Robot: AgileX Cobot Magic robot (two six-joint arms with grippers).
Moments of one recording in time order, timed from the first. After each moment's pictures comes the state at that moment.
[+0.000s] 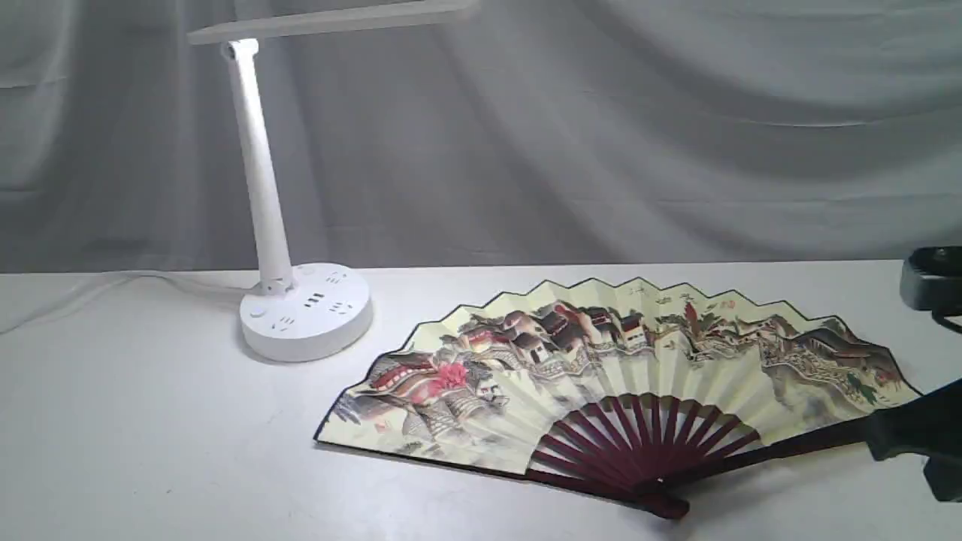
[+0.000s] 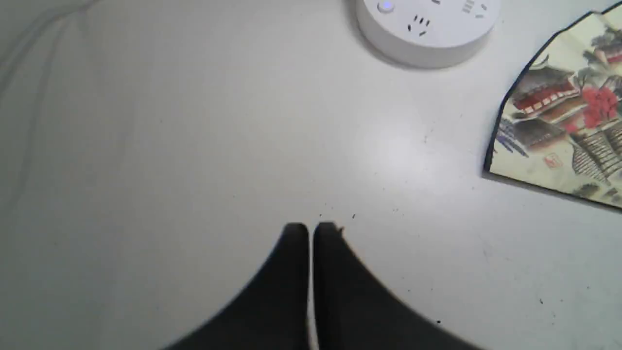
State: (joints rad) left arm 0.01 1.10 -0.88 -0.01 0.65 -0.07; right arm -0.14 1.37 -0.89 0.06 0.85 -0.09
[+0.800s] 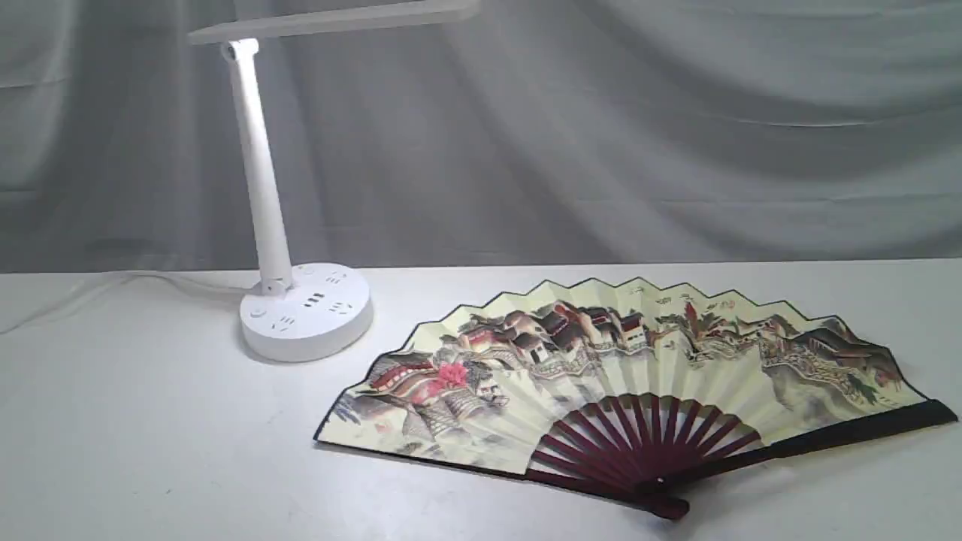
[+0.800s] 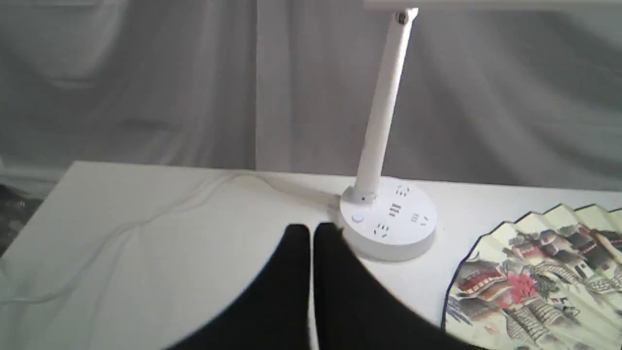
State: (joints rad) left arm 0.01 0.63 -0.88 0.01 0.64 -0.07; right arm -0.14 0.82 -0.85 0.06 0.78 -0.09
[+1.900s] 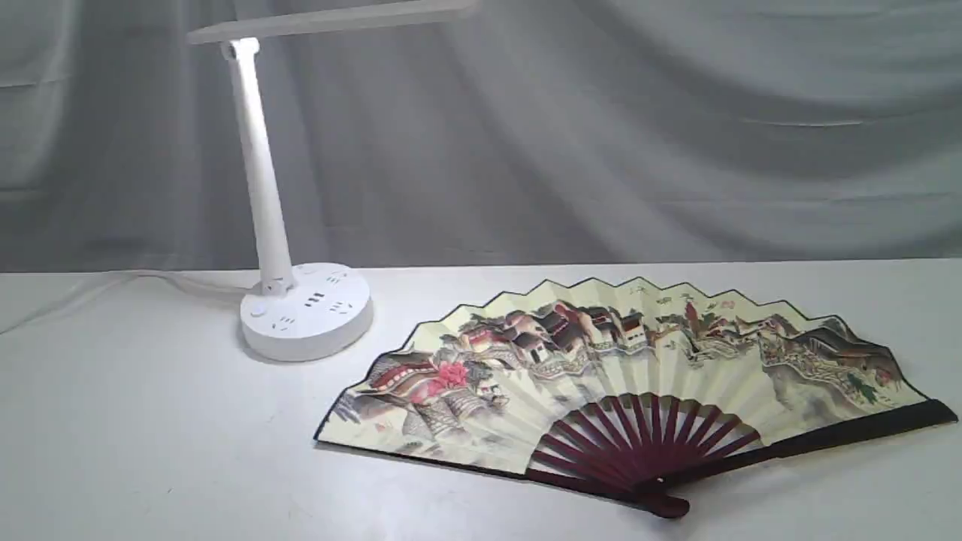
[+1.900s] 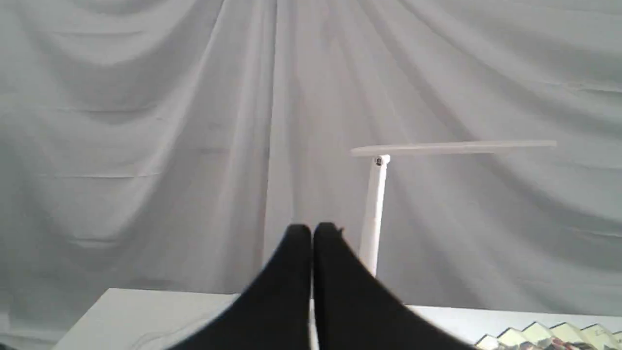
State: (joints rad) left arm 0.01 0.00 -0.81 0.03 0.80 -0.07; right arm -0.14 0.00 -0.83 0.04 0.97 -0.10
